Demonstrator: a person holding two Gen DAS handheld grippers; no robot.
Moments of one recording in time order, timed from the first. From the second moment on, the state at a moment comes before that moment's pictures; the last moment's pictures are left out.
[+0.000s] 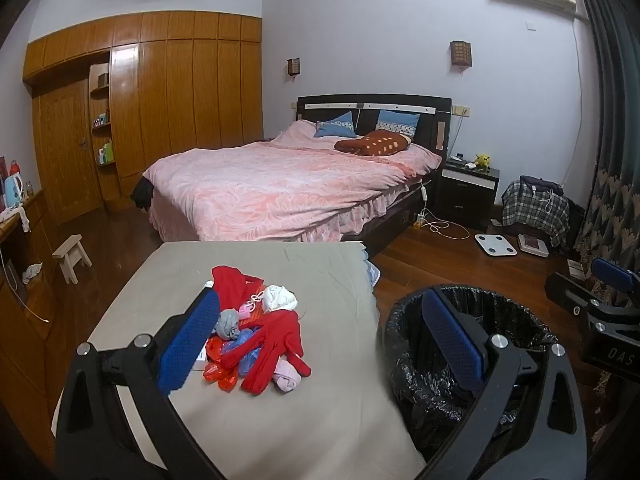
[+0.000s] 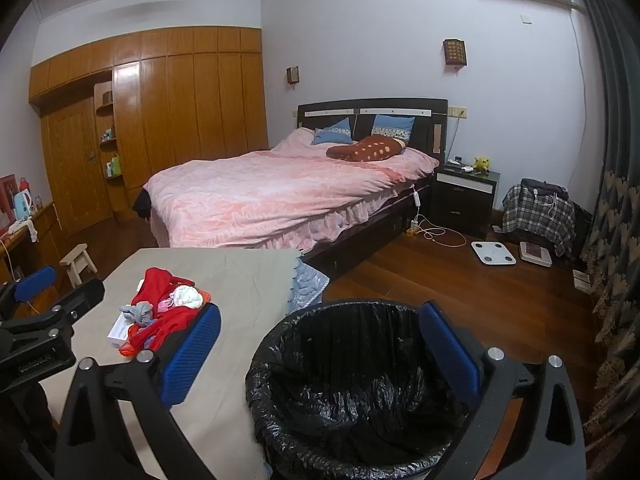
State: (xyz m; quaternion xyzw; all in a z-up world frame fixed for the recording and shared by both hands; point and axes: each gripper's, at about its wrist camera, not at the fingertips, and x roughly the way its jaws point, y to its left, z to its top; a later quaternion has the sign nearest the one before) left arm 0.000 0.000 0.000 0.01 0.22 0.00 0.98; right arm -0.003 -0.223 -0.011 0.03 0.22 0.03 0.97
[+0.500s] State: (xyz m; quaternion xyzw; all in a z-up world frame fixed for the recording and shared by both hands) left arm 0.000 0.000 0.000 0.01 0.22 0.00 0.97; right arm -0.003 -0.223 -0.011 0.04 0.22 0.03 0.97
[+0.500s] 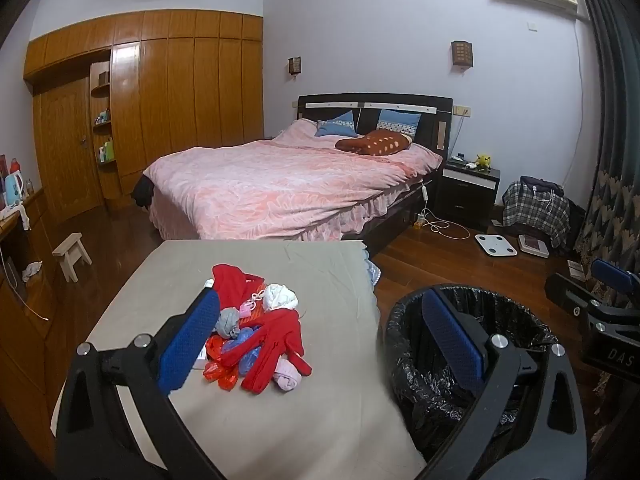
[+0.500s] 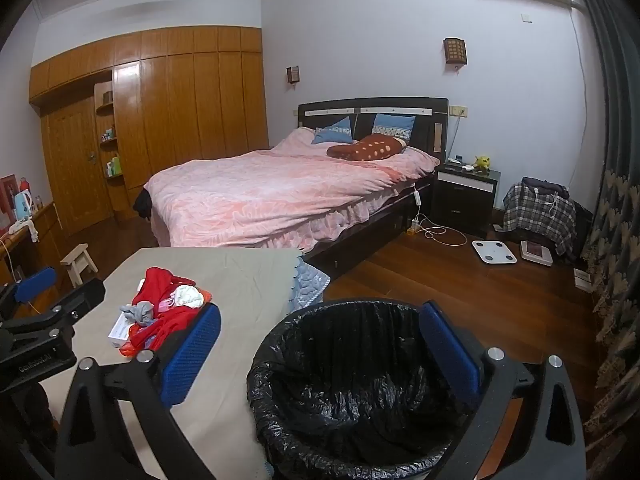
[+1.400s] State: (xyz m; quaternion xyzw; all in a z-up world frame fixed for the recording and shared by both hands) left arm 0.006 0.015 -0.017 0.00 0.23 0.00 0.97; right arm 0.011 -0.195 -0.036 0.04 0.23 0.05 0.97
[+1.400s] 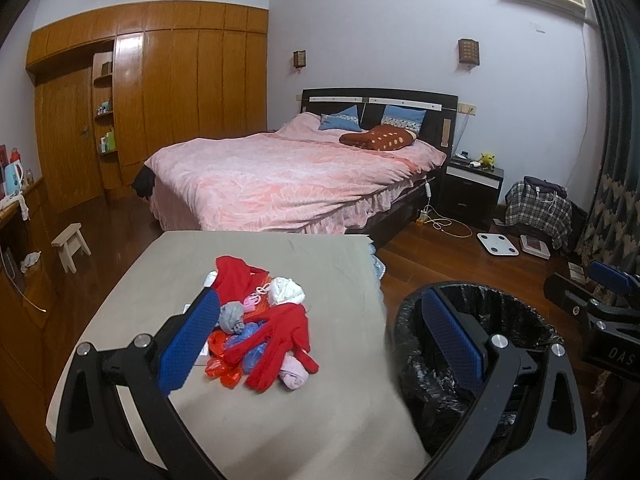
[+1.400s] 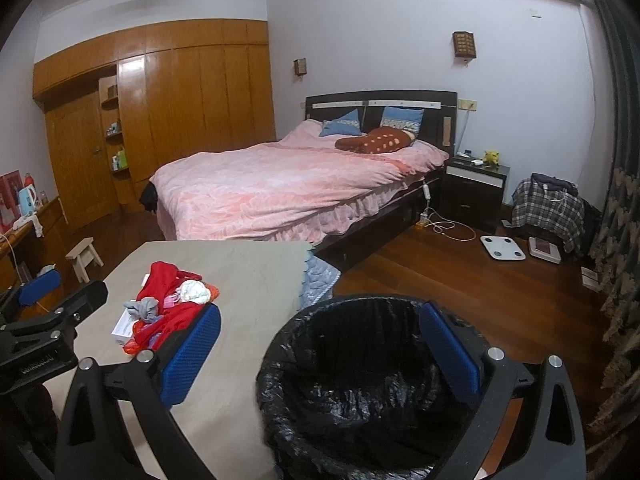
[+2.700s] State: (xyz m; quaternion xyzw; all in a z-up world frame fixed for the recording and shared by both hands) left arm 0.098 0.188 -0.123 -0.02 0.28 0.14 0.95; right arm 0.167 0.008 -0.173 -0.02 0.37 0.22 0.90
